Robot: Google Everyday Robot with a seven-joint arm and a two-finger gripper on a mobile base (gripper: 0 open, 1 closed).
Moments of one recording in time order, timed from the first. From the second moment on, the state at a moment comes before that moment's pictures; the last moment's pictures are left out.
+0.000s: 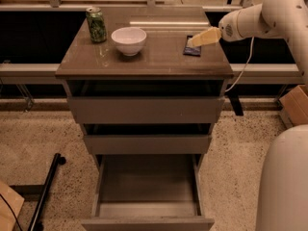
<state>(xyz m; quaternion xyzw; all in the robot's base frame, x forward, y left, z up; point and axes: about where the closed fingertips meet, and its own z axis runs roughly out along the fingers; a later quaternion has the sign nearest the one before) 0.822 -0.205 0.900 -0.32 0.80 0.14 0.49</state>
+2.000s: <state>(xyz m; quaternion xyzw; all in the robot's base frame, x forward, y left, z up) 0.883 -0.173 0.838 -0.27 0.80 0.19 0.51</state>
